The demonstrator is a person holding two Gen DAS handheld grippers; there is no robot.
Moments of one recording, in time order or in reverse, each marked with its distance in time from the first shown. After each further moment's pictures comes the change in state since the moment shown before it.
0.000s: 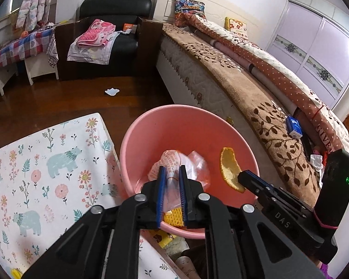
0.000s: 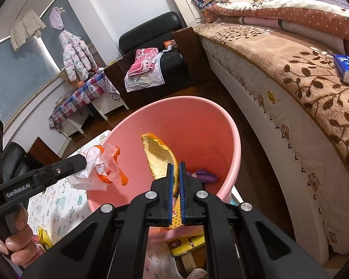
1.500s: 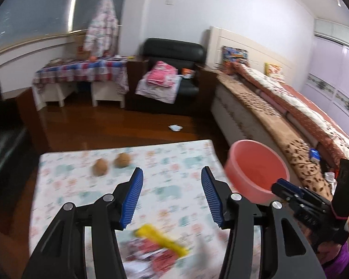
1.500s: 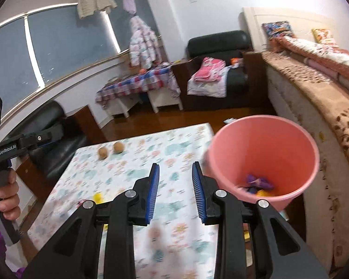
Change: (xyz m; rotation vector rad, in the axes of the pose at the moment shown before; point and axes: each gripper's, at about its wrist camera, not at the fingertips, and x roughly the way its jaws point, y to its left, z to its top) left arm -0.256 0.135 -0.090 -0.114 -0.271 0.288; right arm -0.076 0.155 -0.058 -0.324 -0.024 0.261
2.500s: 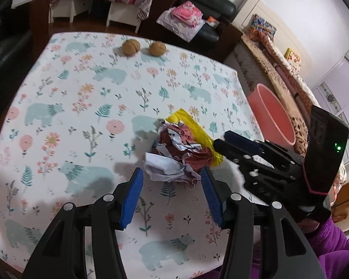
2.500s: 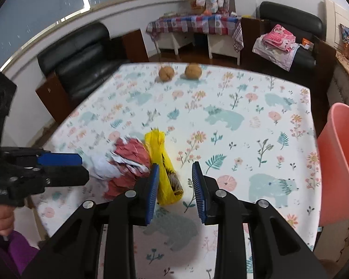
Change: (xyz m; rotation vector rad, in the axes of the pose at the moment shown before) left arm 0.034 0.061 -0.122 -0.275 0.388 -0.100; right arm 0.112 0.118 -0.060 -0.318 0.382 0.141
